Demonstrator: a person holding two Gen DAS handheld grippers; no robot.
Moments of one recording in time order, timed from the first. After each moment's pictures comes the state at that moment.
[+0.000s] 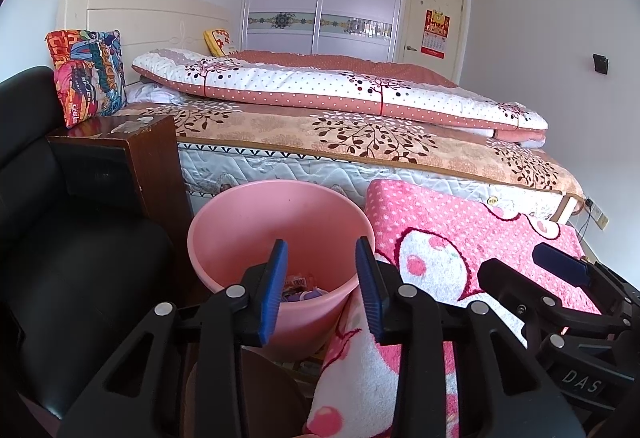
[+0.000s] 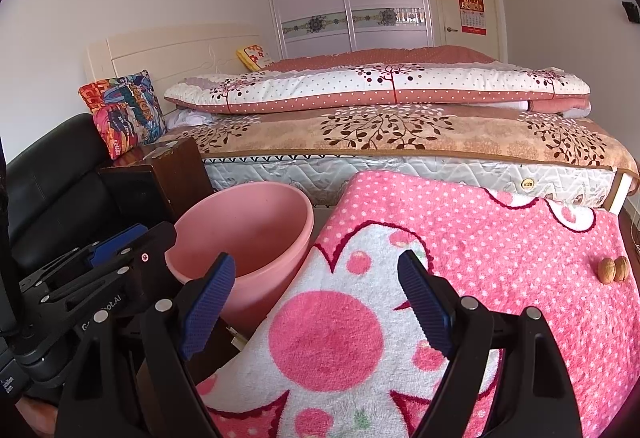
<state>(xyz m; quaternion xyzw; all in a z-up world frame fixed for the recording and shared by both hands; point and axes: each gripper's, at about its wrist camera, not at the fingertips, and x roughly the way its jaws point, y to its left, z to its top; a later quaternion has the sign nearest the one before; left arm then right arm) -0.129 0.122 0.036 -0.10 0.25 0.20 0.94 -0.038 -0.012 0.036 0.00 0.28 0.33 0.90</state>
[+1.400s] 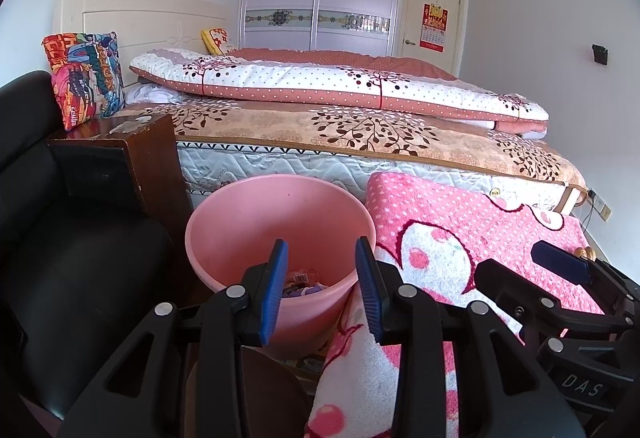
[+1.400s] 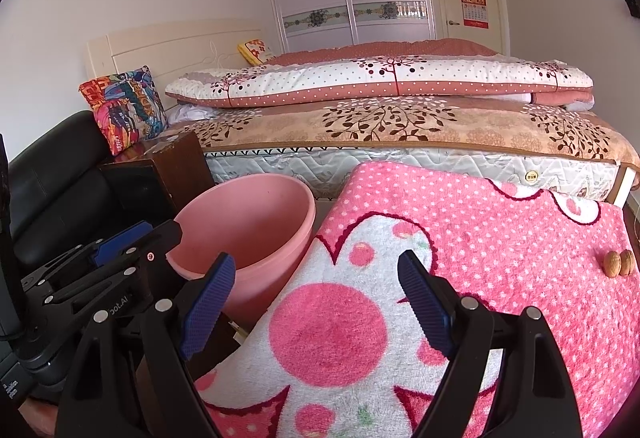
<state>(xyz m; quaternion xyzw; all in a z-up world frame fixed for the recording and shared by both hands) -0.124 0.120 0.032 -0.09 0.26 0.20 0.94 -0.035 -0.011 0.027 -0.01 0.29 0.34 0.90</state>
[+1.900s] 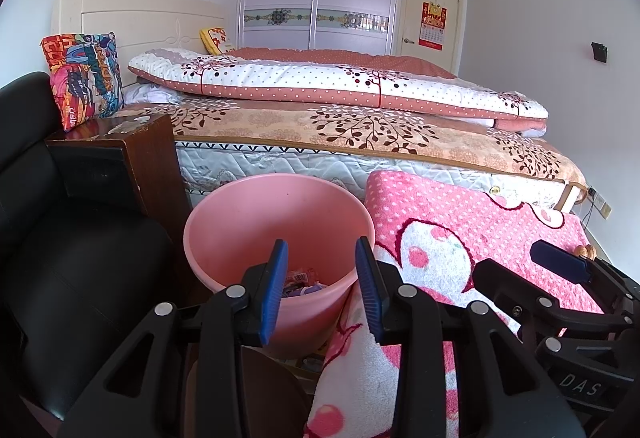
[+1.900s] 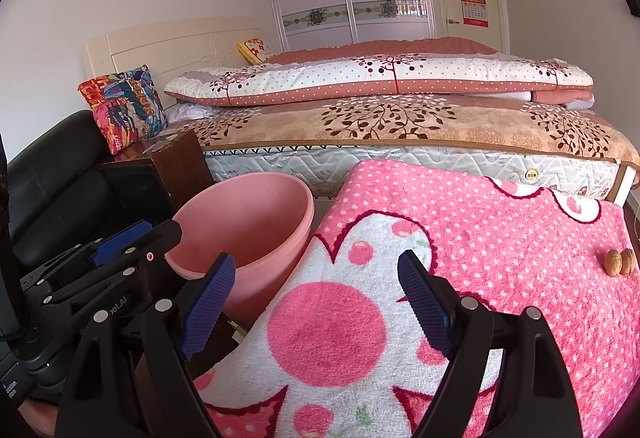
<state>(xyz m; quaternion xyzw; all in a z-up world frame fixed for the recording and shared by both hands) -0.123 0.120 0.032 -0.09 0.26 0.20 0.94 -0.035 -0.011 0.026 -0.01 0.29 0.34 0.90</state>
